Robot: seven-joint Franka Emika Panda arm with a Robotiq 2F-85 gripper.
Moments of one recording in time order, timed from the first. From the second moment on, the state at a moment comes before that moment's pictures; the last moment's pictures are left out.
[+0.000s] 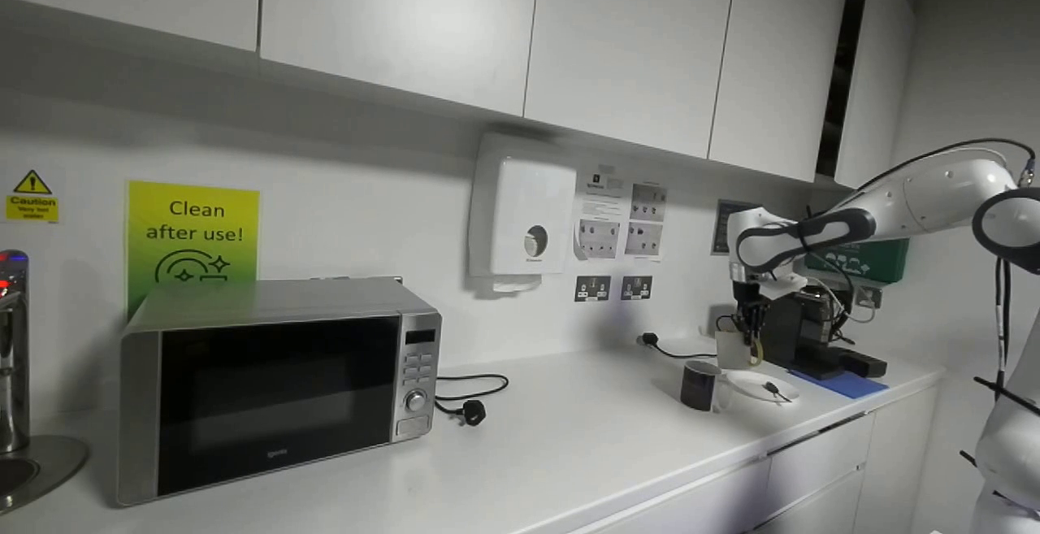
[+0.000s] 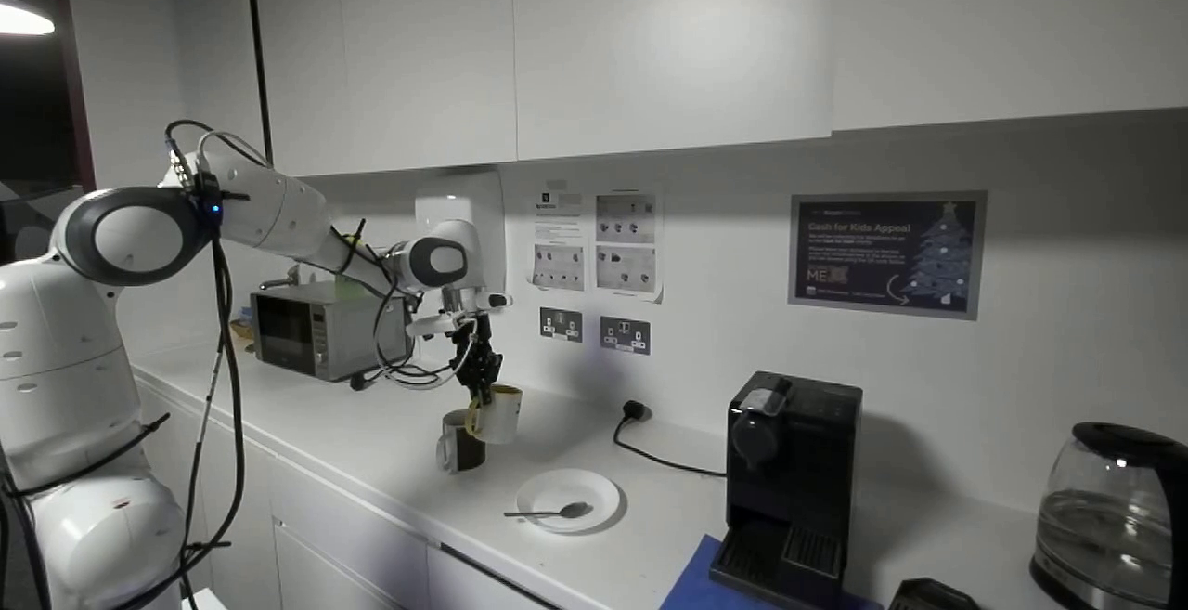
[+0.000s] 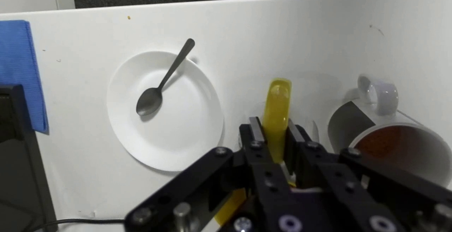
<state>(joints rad) -0.01 -0.10 -0.07 -2.07 -0.26 1.93 0.01</state>
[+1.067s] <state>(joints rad) -0.04 -0.03 -0.09 -2.18 -0.22 2.18 -0.10</state>
